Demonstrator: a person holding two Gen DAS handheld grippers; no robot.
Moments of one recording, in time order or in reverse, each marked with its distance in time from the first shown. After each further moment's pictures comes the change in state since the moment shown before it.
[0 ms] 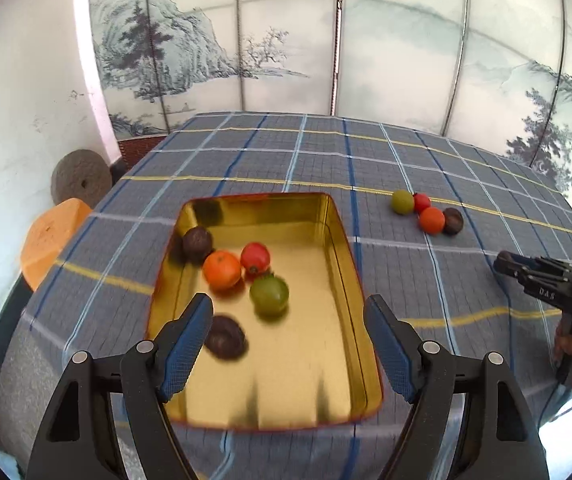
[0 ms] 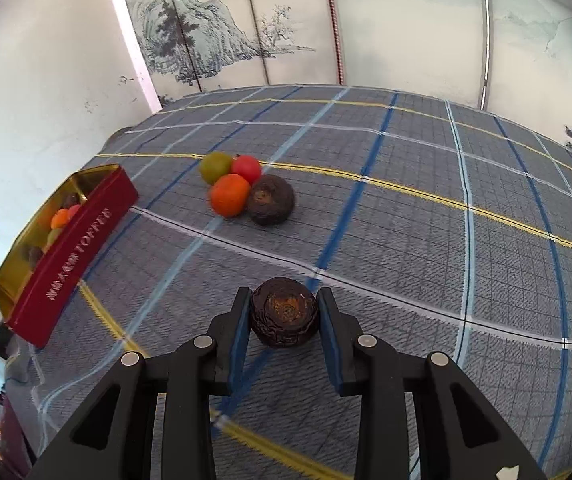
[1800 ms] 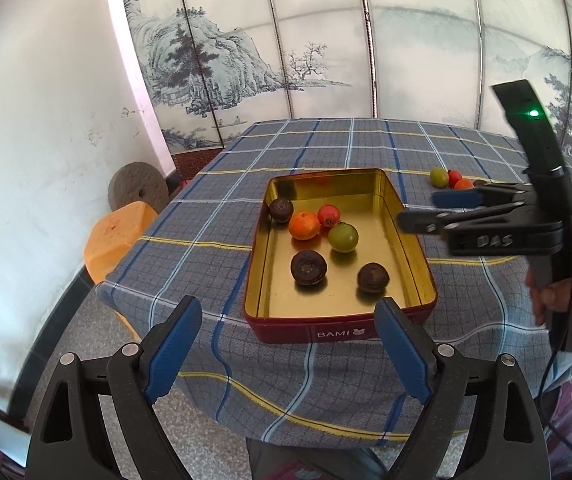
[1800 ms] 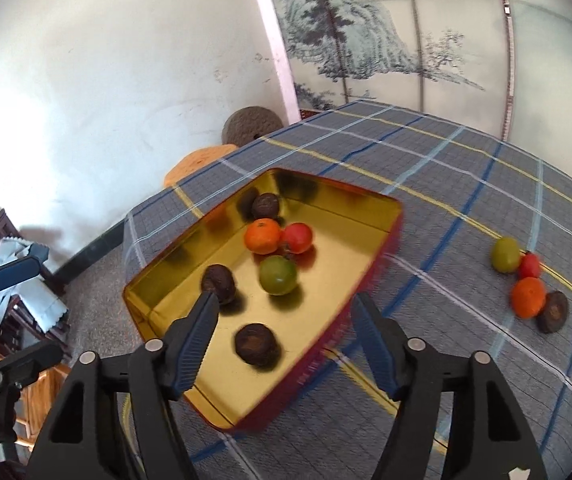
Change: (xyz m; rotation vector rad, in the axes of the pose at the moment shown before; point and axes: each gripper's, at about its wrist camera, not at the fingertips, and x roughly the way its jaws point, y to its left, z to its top) left arm -0.070 0.020 -0.063 0.035 -0.048 0.191; right arm 0.014 0.210 0.035 -0.258 0.005 0.309
